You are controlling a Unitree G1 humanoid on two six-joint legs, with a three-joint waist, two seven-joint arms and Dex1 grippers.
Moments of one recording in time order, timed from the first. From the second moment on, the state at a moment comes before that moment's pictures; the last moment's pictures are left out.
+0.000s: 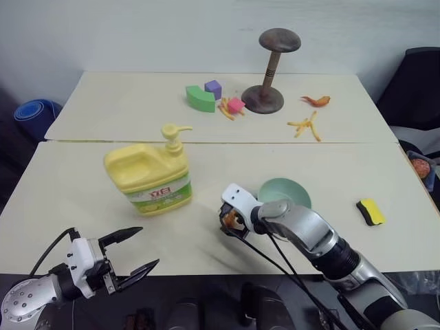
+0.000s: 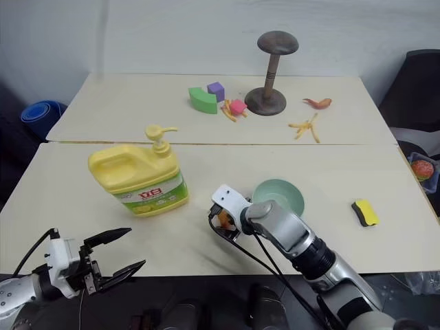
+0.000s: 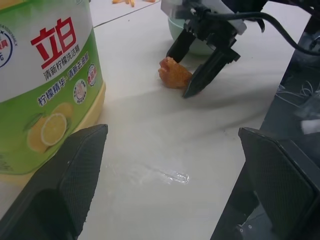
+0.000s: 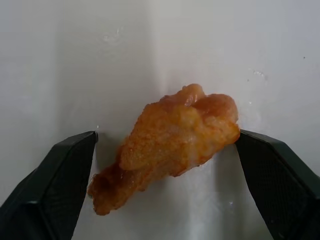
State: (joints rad) left arm 0.44 0.61 0.34 -0.31 -0.50 -0.08 -1.00; right arm -0.61 -0.36 0.55 -0.20 0.25 1.18 0.41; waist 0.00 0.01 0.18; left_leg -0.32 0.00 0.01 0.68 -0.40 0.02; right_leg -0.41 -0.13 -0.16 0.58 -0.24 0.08
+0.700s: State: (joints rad) left arm 0.37 0.59 0.30 -0.26 -0.48 -0.10 -1.00; right arm -0.53 -0.42 0.51 -0.20 0.25 1.00 0.58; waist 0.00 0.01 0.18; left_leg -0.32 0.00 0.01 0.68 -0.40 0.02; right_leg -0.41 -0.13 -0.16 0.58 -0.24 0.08
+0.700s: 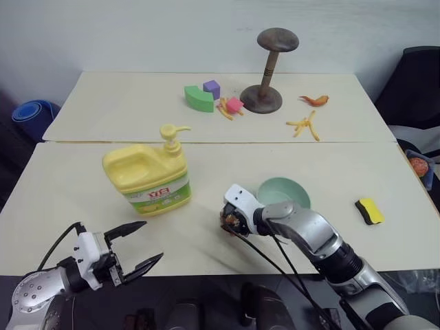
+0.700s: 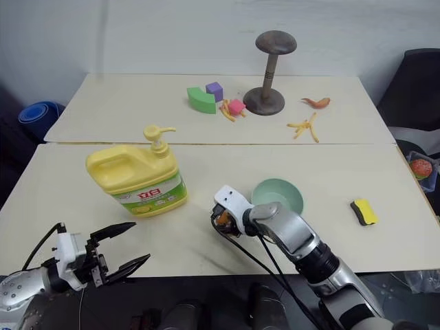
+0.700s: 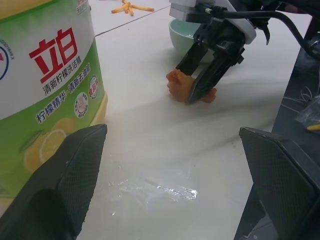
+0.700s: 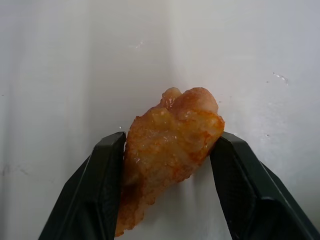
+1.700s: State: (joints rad) left arm 0.17 0.53 0.09 -0.41 -0.55 0.09 -0.97; right arm -0.14 -0.86 -0.23 0.48 0.24 -0.11 1.05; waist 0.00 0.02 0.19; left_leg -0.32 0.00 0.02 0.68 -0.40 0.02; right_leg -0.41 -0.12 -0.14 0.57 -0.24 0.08
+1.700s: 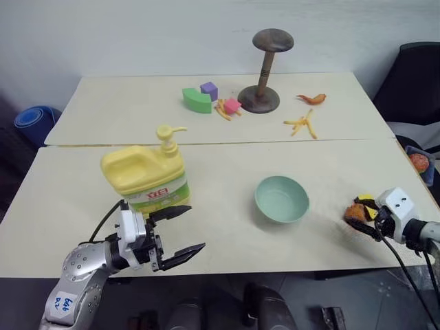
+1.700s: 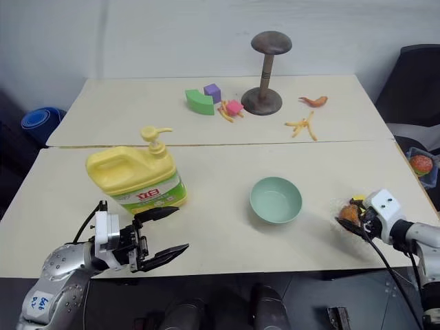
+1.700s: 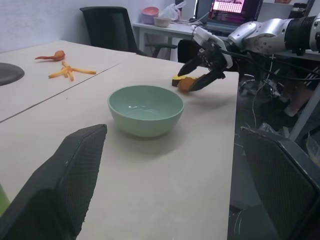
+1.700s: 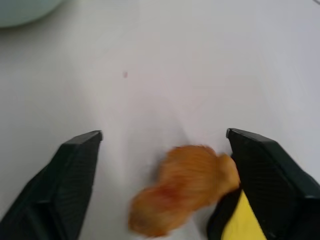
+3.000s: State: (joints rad) left arm 0.27 0.60 0.44 -0.64 -0.97 0.27 -0.70; right arm -0.38 -0.63 0.21 -0.10 0.17 0.29 0.98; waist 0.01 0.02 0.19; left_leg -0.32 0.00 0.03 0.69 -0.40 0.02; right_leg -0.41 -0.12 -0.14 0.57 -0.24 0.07
